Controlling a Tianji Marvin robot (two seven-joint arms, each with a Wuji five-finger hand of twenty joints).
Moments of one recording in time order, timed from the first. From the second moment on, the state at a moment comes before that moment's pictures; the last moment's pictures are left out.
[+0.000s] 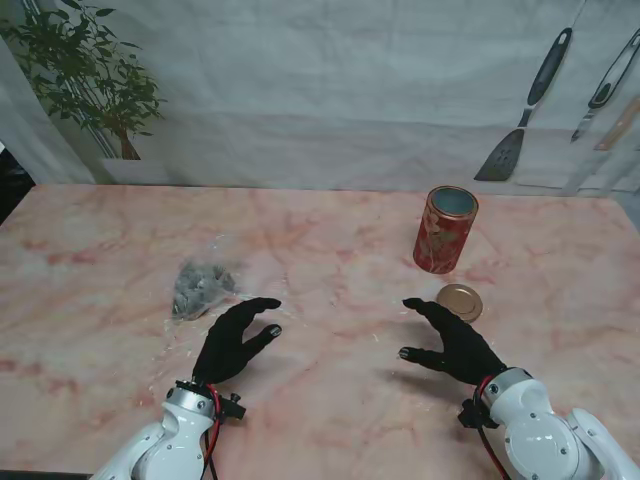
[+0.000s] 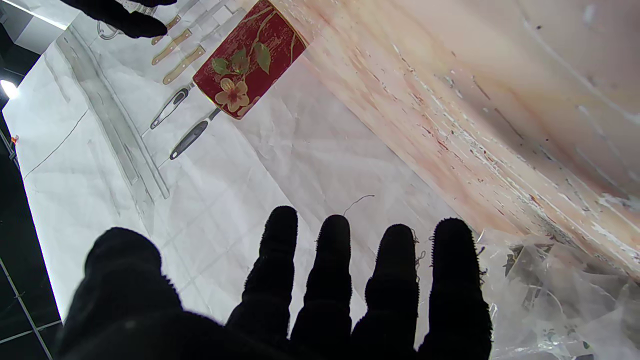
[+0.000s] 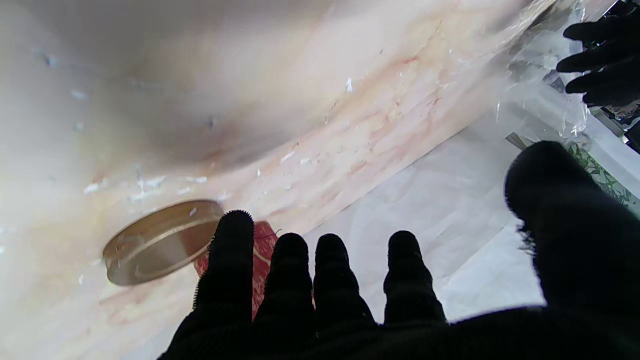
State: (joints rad) left arm 1.80 -1.19 -1.15 -1.53 0.58 -0.35 0.49; right arm -2.01 -1.09 1.48 -1.91 -0.54 0.02 0.13; left_hand 0.51 0.01 -0.02 0.01 0.49 0.07 0.35 0.49 0.50 0.13 0.35 0.28 0.35 0.24 0.38 0.34 0.18 0.30 0.80 0.41; right_hand 0.28 -0.43 0.71 -0.09 0.17 -0.08 0.01 0.67 0.16 0.10 0.20 0.37 0.14 0.01 0.22 0.19 0.11 0.05 0.55 0.34
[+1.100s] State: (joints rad) left arm 1.82 -1.18 -1.15 -1.55 0.58 -0.33 0.48; right arm -1.79 -1.07 1.52 -1.92 -1.05 0.14 0.15; left_hand 0.51 0.01 -0.02 0.01 0.49 0.07 0.35 0.49 0.50 0.13 0.35 0.28 0.35 0.24 0.38 0.34 0.18 0.30 0.80 0.41; right_hand 0.26 -0.48 0.78 -0.09 0.29 -0.12 0.14 0.62 0.18 0.09 0.48 0.37 0.21 0.01 0.35 0.25 0.15 0.03 0.72 0.29
